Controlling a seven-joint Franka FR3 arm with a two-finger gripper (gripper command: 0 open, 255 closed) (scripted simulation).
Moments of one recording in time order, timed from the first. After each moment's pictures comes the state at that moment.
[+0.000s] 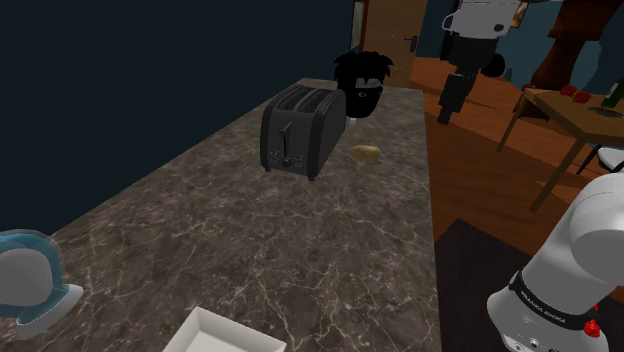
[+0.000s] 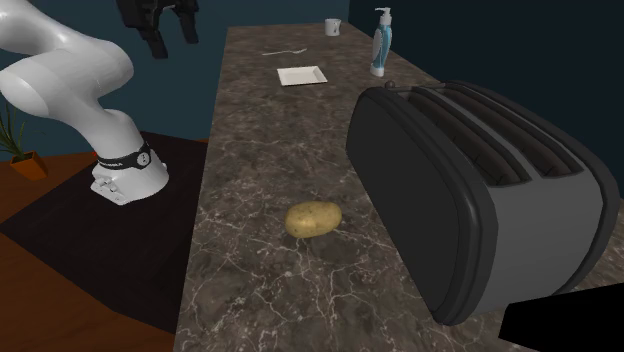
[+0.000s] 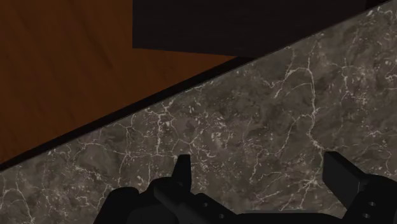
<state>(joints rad) 0.01 -0.77 -0.04 -2.39 -0.04 1.63 -0.14</state>
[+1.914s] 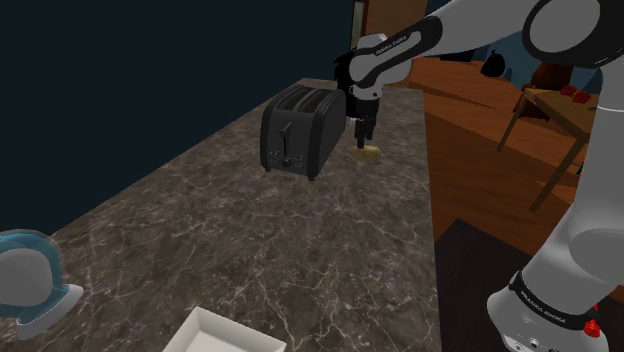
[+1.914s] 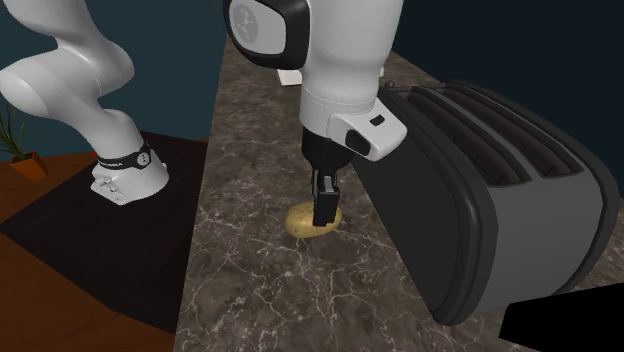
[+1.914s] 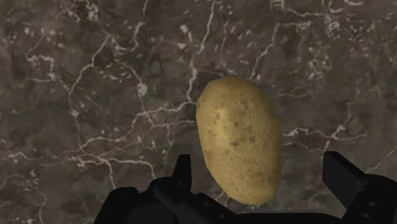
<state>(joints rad) -0.01 0.30 -0.19 -1.81 0.06 1.99 -0.53</state>
